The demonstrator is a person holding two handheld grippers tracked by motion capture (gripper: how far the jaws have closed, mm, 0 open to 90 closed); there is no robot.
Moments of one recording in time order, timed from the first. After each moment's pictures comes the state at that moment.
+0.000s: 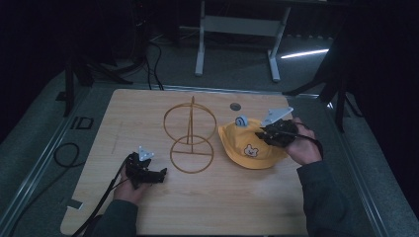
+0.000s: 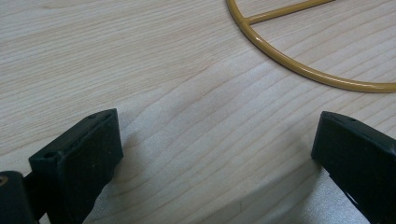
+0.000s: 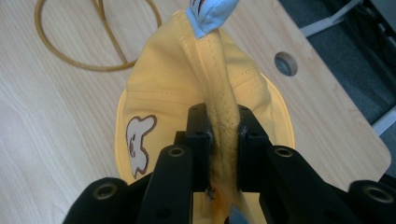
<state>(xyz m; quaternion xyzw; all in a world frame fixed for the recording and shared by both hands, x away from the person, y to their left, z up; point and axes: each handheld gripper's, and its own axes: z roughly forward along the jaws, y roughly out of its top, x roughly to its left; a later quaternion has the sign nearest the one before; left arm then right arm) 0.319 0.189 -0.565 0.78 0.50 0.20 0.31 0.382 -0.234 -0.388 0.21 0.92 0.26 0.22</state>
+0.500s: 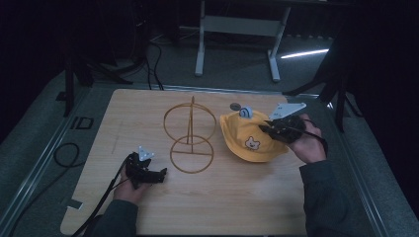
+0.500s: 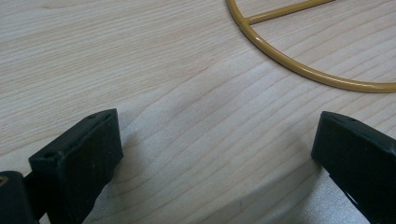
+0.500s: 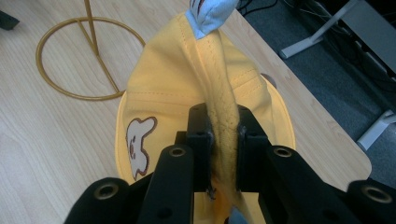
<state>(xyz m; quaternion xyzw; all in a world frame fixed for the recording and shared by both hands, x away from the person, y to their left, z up) 0.319 0.189 -0.565 0.78 0.50 0.20 0.31 0.379 -0.245 -0.370 0.23 0.89 0.31 0.24</state>
